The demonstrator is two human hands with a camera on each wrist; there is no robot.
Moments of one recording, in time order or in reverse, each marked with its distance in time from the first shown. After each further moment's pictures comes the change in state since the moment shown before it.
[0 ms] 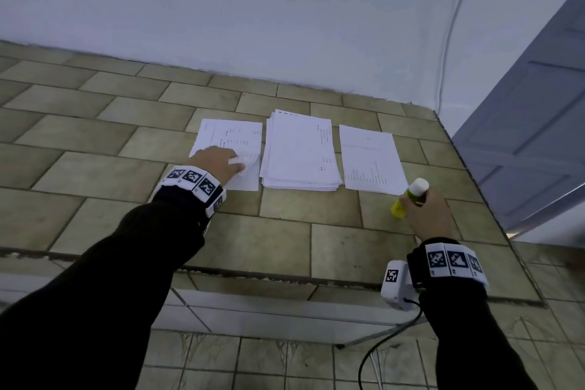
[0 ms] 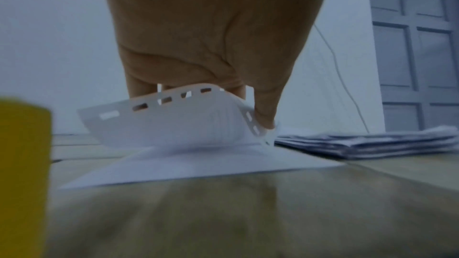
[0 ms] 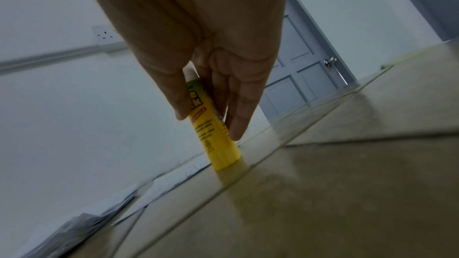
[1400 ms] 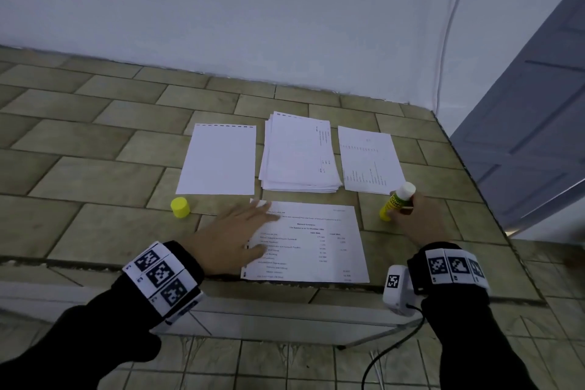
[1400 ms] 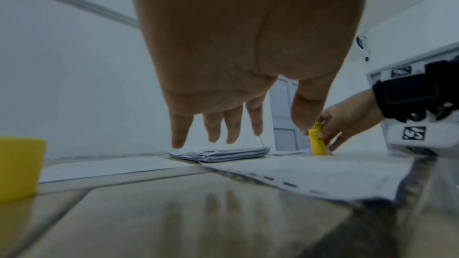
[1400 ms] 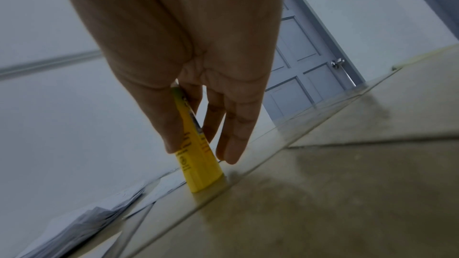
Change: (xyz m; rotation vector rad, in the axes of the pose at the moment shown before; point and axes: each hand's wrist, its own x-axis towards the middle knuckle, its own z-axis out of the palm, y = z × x) left_hand -0.122 0.019 0.027 -0.024 -0.278 0.540; right_hand 0.001 0.007 0.007 -0.042 -0.179 -0.109
